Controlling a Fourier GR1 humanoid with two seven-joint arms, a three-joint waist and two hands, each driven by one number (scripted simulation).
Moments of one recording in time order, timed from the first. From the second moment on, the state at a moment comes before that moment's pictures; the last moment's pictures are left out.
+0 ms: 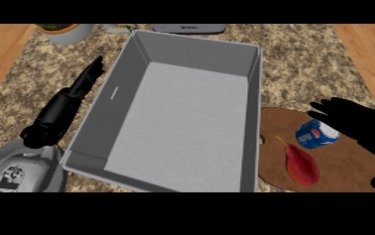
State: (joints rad) left arm -0.20 0.37 -0.11 -1.56 -0.01 -0.10 -0.06; right arm -0.04 -0.89 0.15 -1.81 0.77 0.45 -0.29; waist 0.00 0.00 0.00
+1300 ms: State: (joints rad) left arm -0.19 0.28 -0.01 -1.57 -0.10 -0.20 -0.06; right arm -0.15 -0.62 0.13 -1.48 1.13 0.37 -0.42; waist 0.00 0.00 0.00
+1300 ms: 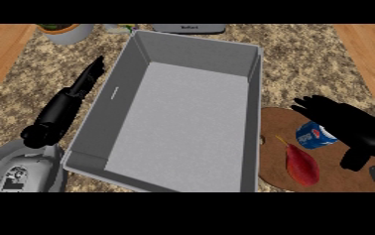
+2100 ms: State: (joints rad) left arm -0.22 0.26 0.03 -1.55 -0.12 -0.23 -0.06; right arm -0.19 -0.55 0.10 -1.33 1.21 0.13 -0.66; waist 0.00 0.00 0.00
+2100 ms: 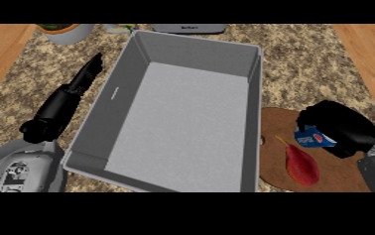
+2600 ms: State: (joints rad) left arm -0.25 0.29 0.02 -1.58 -0.13 -0.27 -0.04; right arm -0.20 -0.16 0.49 -1.51 1.35 0.24 -0.43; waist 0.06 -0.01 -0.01
